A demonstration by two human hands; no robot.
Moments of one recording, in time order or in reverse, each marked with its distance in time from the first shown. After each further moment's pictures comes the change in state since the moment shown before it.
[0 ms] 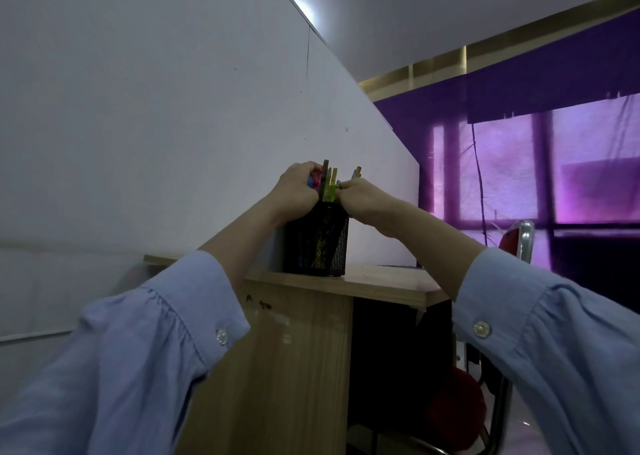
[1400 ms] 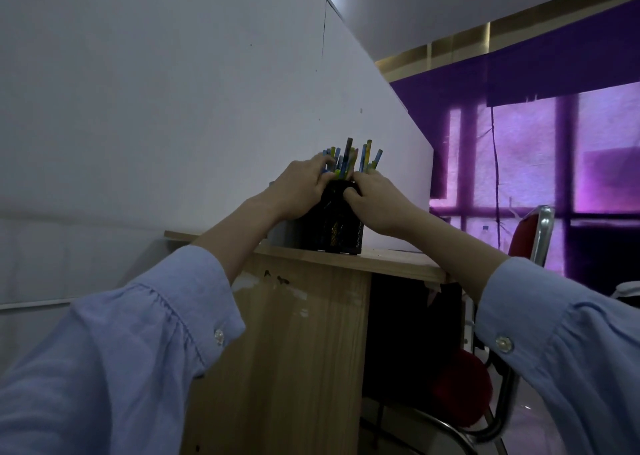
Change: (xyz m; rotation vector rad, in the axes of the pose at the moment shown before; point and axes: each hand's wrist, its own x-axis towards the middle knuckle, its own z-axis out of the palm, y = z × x) left_hand -0.036 -0.008 -0.014 0.344 -0.025 0.152; right_hand -0.021 0.014 0.020 -0.312 0.095 -0.294
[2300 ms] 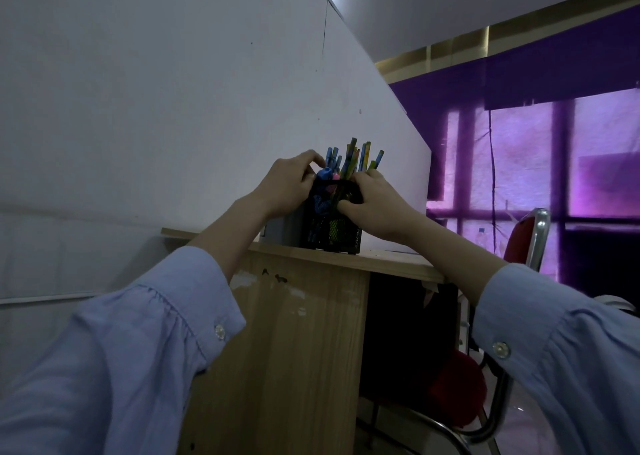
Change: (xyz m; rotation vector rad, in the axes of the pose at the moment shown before) left_hand -0.003 -0.019 -0.003 -0.089 0.044 -0.035; right_hand -0.008 0.001 0.004 -0.008 0.008 0.004
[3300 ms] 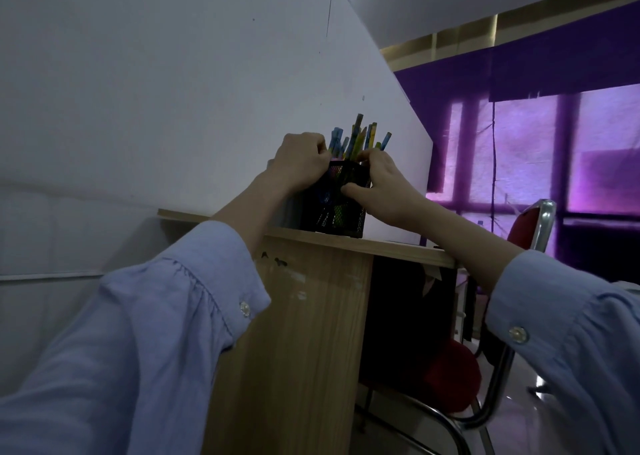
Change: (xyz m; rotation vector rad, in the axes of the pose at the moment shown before) left_hand 0.015 0.011 0.012 0.059 0.071 -0.178; right_hand -0.001 0.011 0.003 0.099 0.024 -0.004
